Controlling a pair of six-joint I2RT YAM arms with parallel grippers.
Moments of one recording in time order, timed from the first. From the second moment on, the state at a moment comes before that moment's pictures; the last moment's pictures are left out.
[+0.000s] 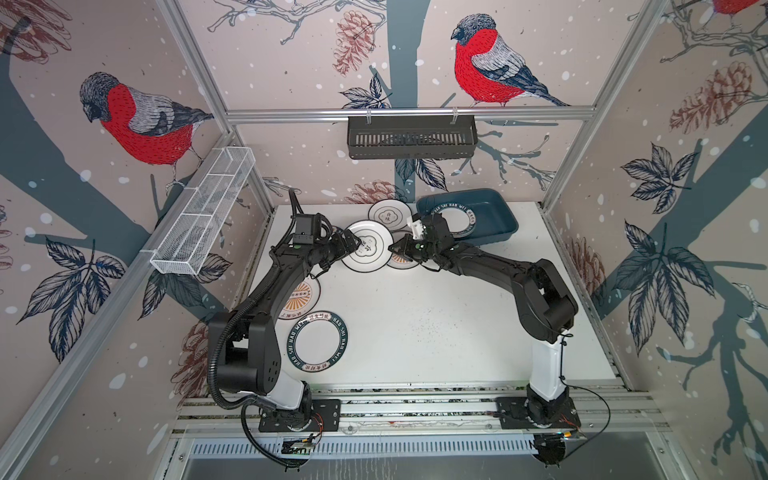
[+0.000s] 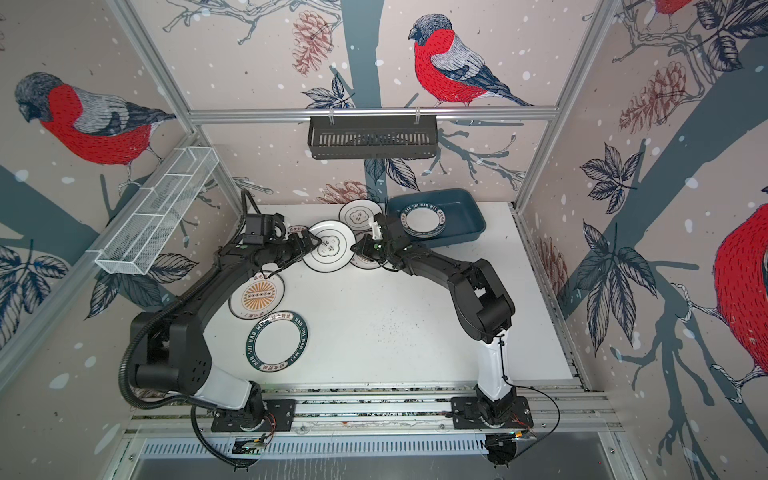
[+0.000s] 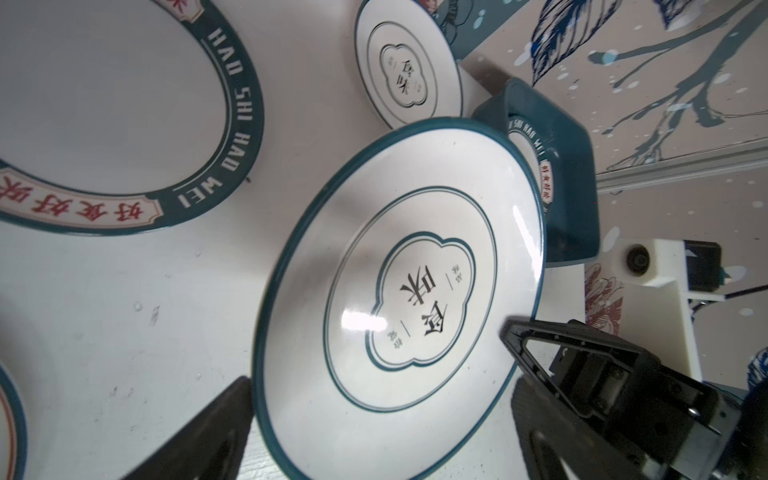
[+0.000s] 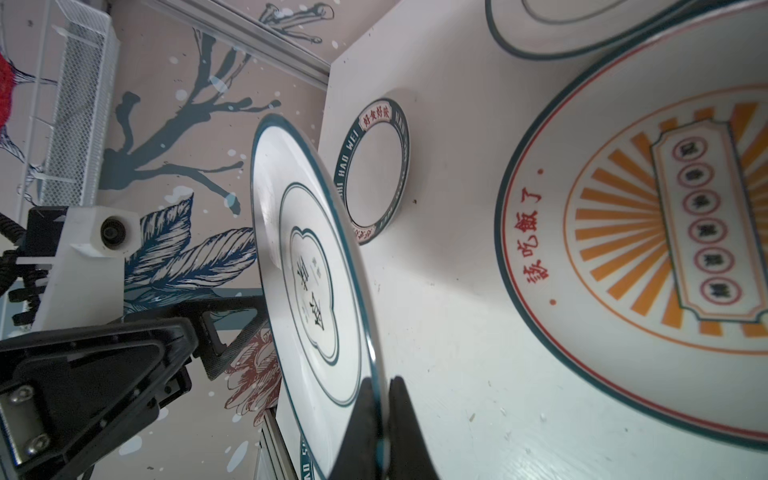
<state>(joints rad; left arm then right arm) -0.10 1.52 1.17 -0.41 0.44 -0.58 0.61 1.99 1.42 0.07 -0.49 0.86</state>
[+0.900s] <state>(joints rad) -0.39 1.94 1.73 -0.27 0.59 -0.51 0.14 1.97 1.59 -0.19 -0.46 0.83</state>
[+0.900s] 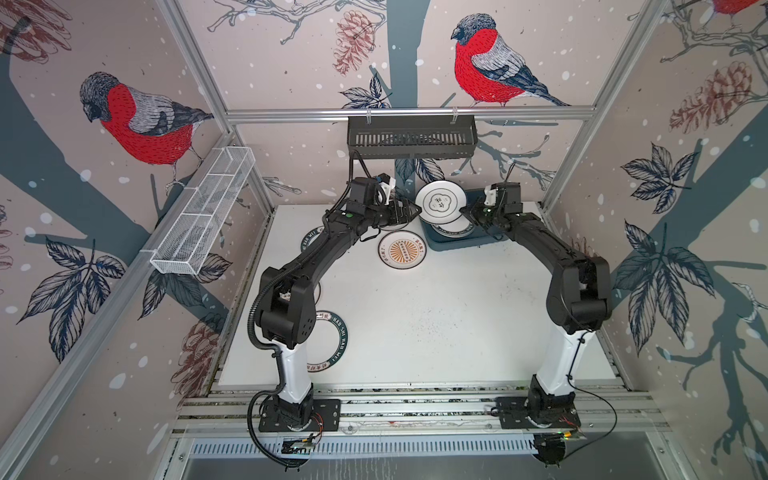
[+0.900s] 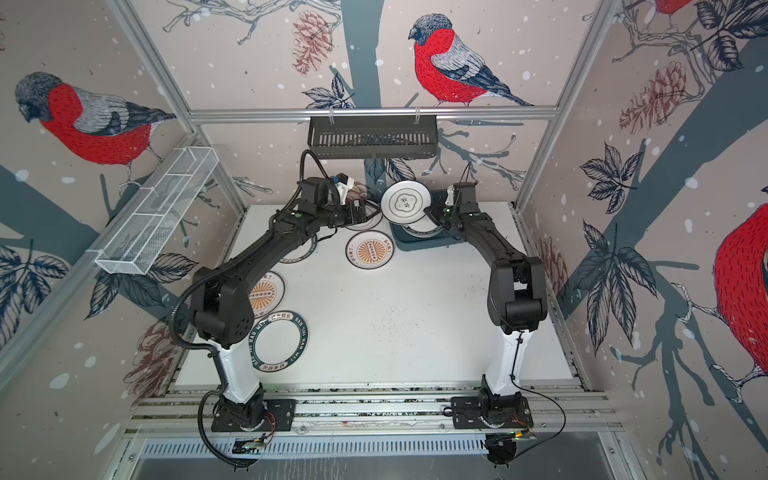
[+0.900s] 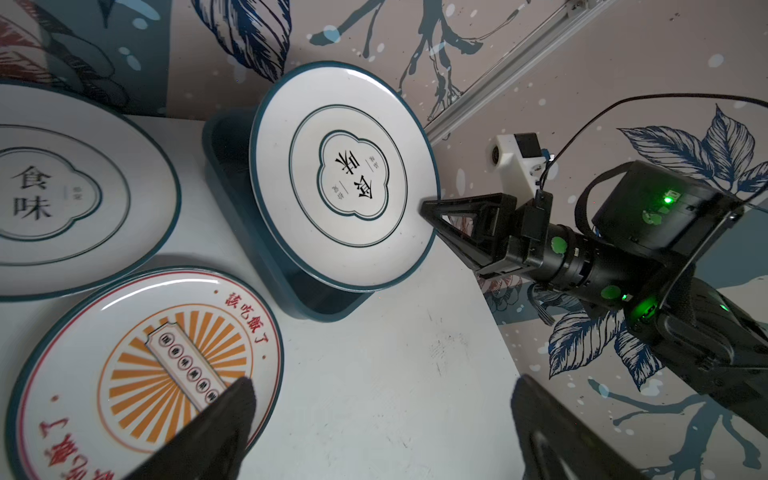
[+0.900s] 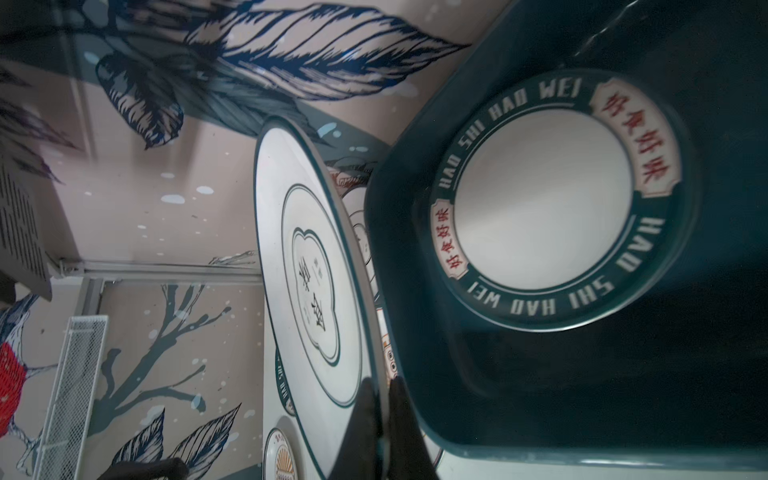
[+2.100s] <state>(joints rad) -0.38 2.19 2.00 -0.32 0.56 -0.45 0.06 2.31 1.82 -0.25 -0.38 0.93</state>
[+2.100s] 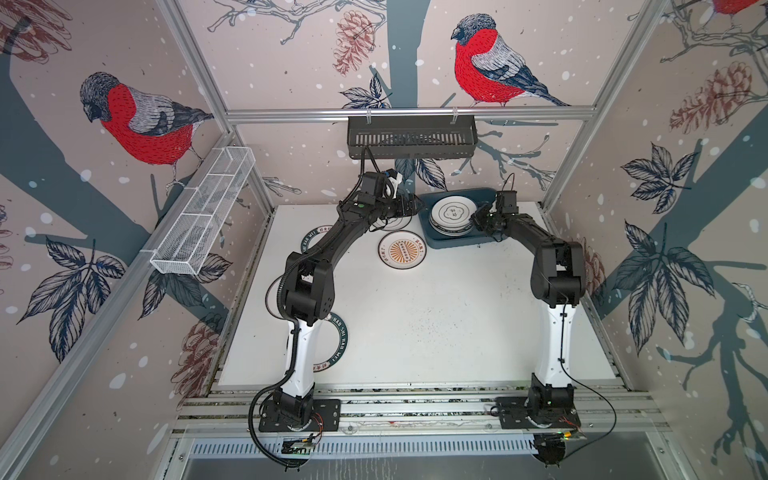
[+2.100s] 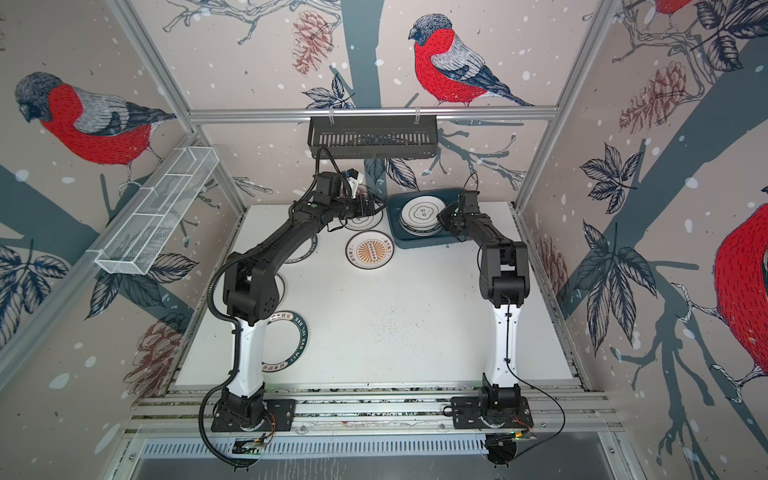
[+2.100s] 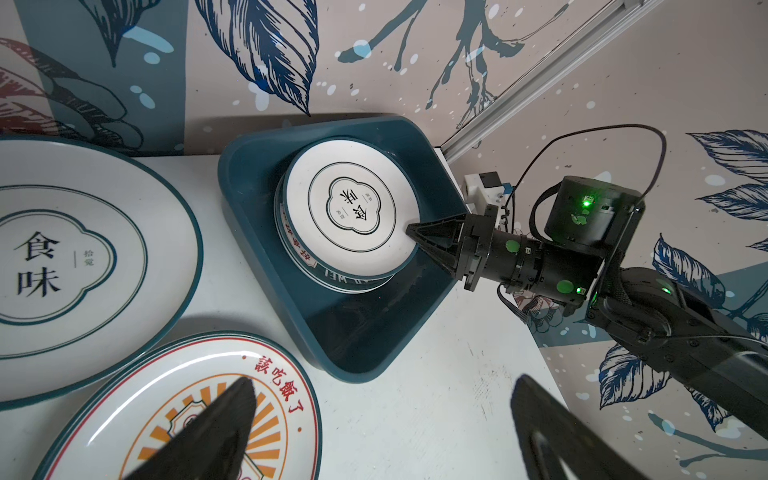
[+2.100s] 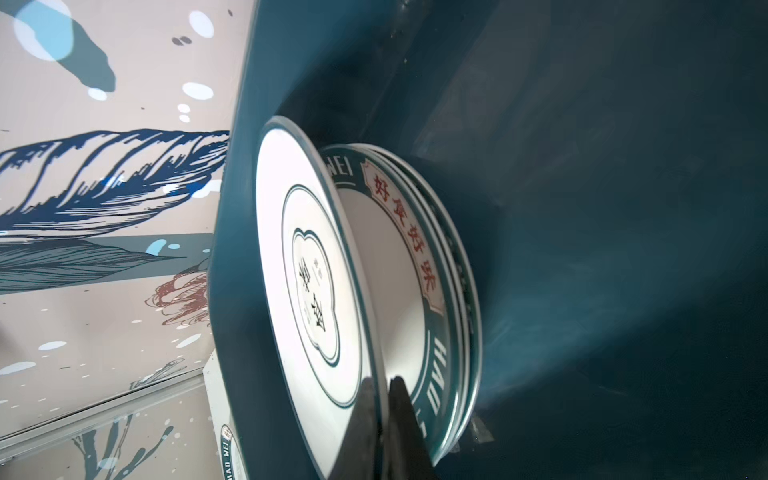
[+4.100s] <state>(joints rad) -0.15 1.57 1.20 -0.28 0.27 -0.60 0.29 2.19 1.99 -0.56 -0.12 0.65</state>
